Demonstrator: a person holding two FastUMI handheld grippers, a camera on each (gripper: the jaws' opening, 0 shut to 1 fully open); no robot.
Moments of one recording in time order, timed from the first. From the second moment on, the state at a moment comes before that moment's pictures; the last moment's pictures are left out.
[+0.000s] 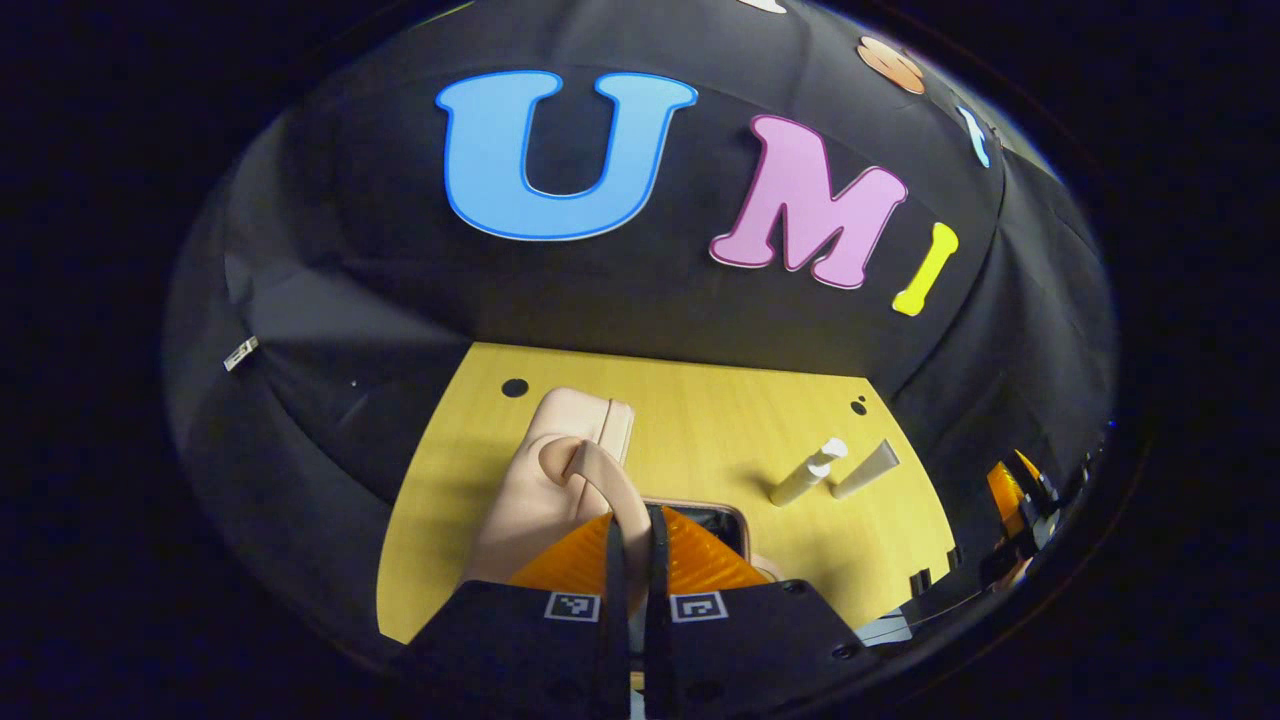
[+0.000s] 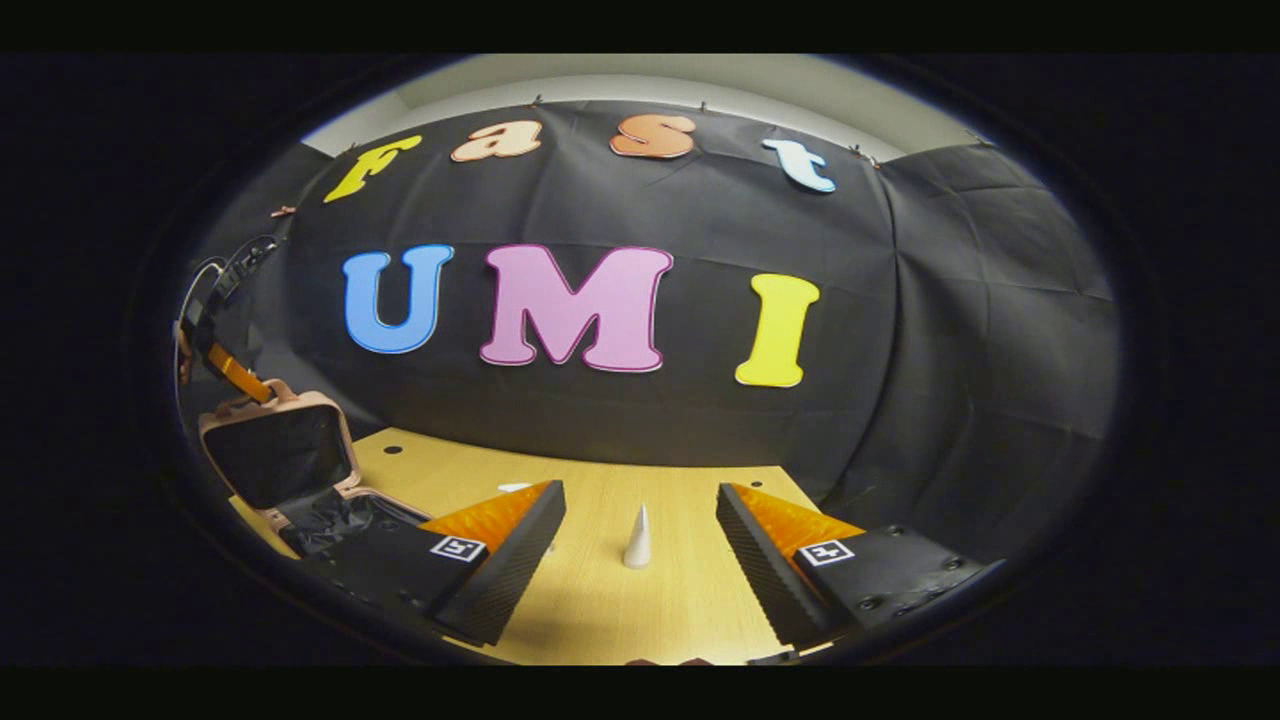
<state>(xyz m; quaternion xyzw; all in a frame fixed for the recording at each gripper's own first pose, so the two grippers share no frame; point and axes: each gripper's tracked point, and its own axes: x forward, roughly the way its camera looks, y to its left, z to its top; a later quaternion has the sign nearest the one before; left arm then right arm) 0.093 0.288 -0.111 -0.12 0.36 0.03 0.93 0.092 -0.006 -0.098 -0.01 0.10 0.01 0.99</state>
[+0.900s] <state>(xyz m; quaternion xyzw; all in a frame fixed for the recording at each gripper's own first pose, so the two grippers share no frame) 0.028 0.568 -0.363 -0.24 0.42 0.20 0.85 0.056 0.050 -0.108 -0.06 0.18 -0.01 0.98</state>
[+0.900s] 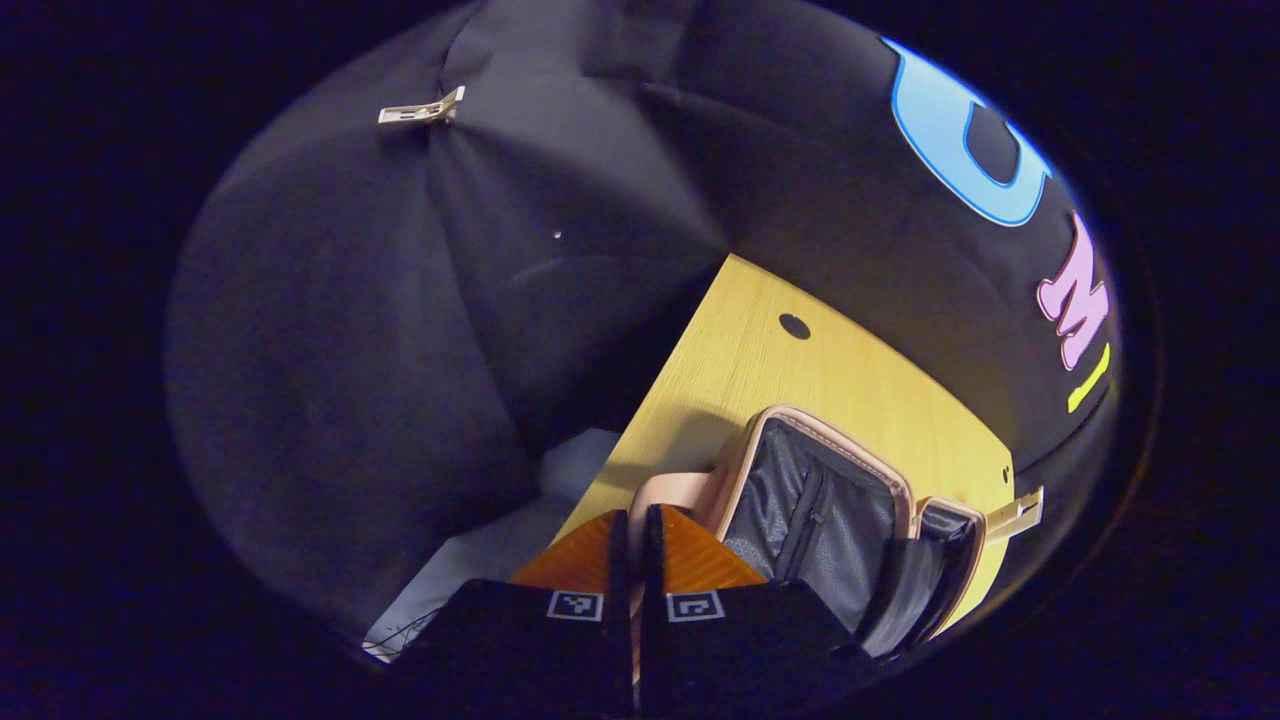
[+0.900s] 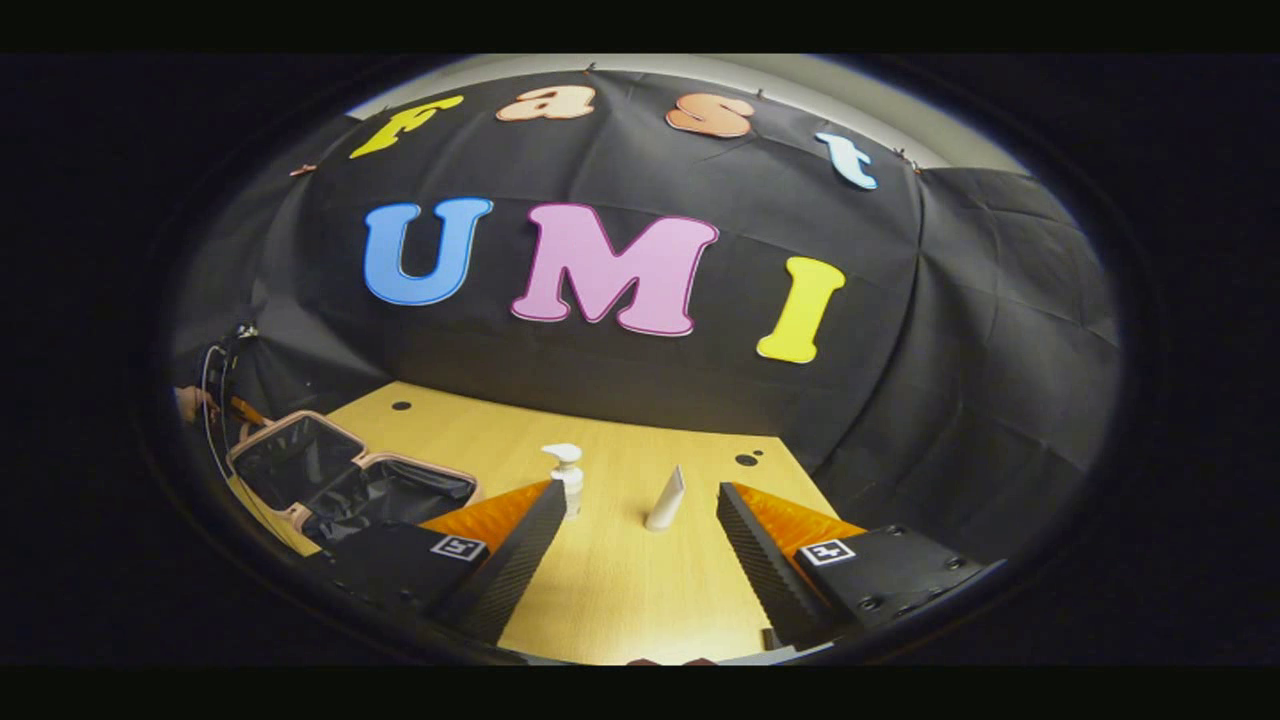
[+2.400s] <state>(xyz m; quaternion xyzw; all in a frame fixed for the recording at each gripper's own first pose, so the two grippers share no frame) 0.222 -0.034 -0.298 -0.10 0.35 -0.10 0.93 0.196 0.002 -0.325 -0.02 0.29 0.06 0.96</state>
